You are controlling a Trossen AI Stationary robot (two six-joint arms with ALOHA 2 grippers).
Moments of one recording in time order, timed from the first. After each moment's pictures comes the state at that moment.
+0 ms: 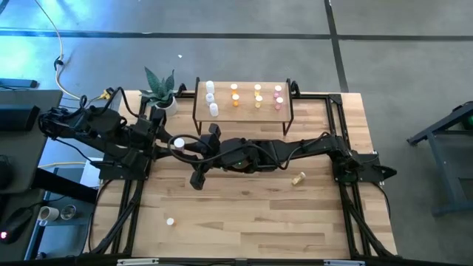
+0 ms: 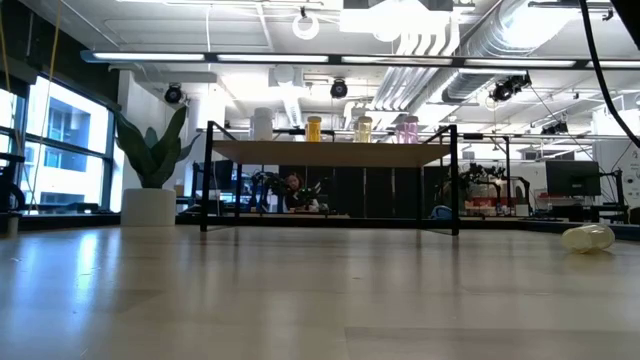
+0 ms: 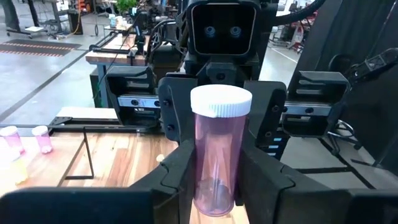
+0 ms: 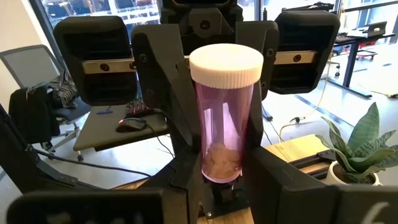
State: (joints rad) left arm -0.19 0.84 1.20 -0.50 -0.17 -0.13; right arm 0.25 2.16 2.36 -0.31 0.43 0.18
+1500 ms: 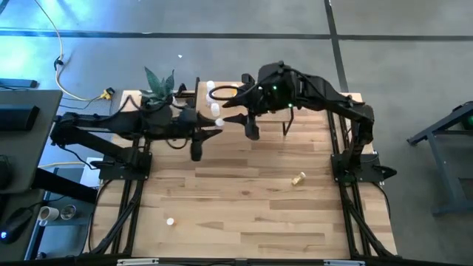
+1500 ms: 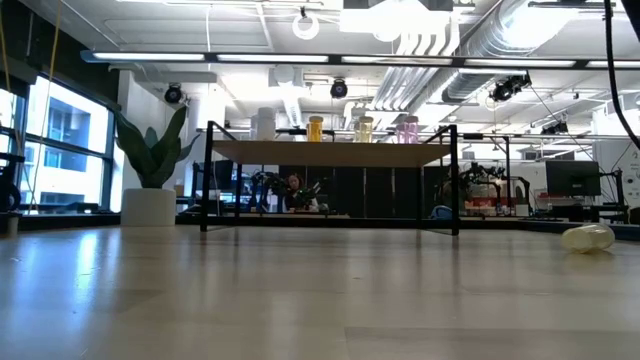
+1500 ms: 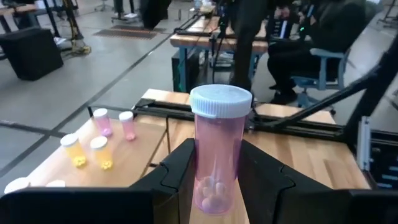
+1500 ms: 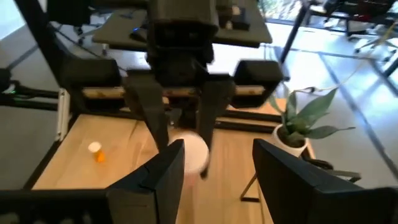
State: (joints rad) left arm 0.06 1.14 1.20 -0.30 -0.26 -0.07; right arm -0.09 1.85 2.36 -0.92 -0.13 -0.17
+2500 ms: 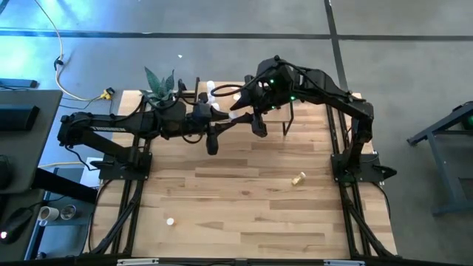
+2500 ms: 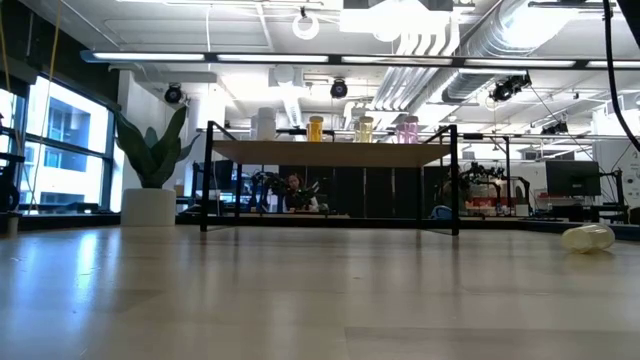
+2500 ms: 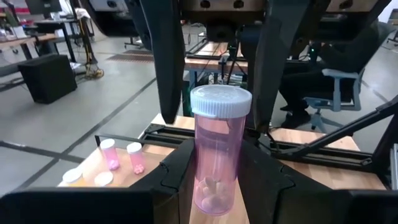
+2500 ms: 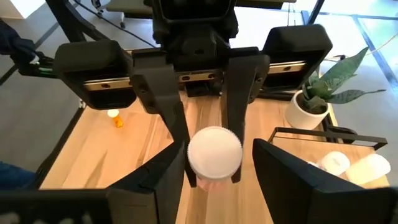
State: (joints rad) left arm 0.13 1.26 1.20 -0.08 -0.24 -0.01; right arm -0.17 1.85 2.36 -1.07 -0.25 -0.18
